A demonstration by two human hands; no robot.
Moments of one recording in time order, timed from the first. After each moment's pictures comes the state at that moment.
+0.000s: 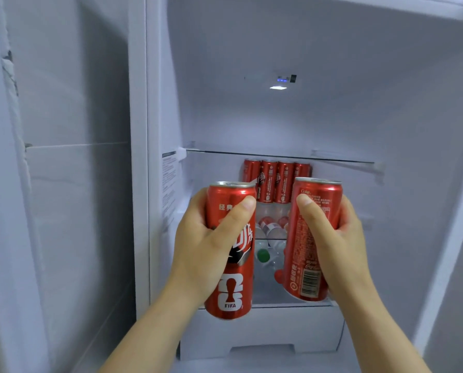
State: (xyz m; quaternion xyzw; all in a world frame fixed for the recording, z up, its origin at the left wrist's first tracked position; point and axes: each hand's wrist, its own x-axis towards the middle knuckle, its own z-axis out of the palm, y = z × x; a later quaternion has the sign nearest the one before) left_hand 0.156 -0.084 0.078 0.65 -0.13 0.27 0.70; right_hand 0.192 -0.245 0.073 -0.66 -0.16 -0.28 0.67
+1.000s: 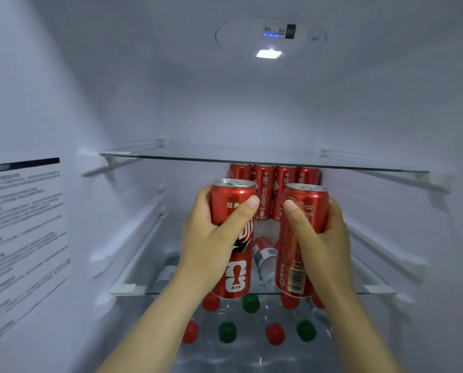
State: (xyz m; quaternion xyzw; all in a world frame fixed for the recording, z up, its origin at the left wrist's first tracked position) left_hand 0.349 -0.130 0.073 0.67 -0.13 0.29 0.66; right_hand 0.376 -0.274 0.061 -0.69 -0.15 -0.30 0.64
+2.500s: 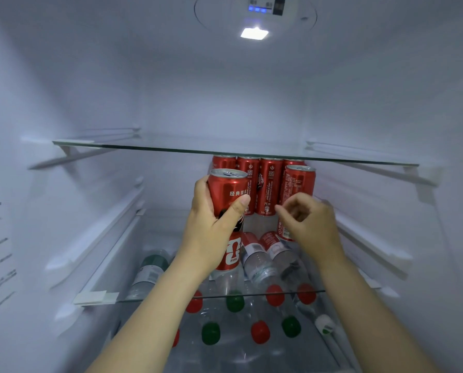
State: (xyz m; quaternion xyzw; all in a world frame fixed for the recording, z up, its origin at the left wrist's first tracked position) left_hand 0.404 -0.136 0.059 0.74 -0.14 0.28 0.60; right_hand 0.470 -0.321 0.046 -0.83 -0.18 -0.38 0.37
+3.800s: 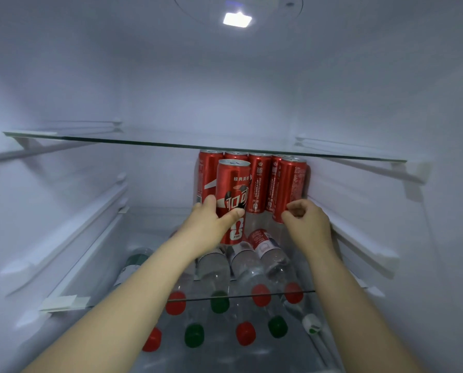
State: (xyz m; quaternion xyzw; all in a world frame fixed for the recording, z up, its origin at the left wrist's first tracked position) left_hand 0.479 -0.135 0.039 0.89 -0.07 0.14 0.43; right_hand 0.494 -0.339 0.037 -0.84 0.01 -0.30 0.45
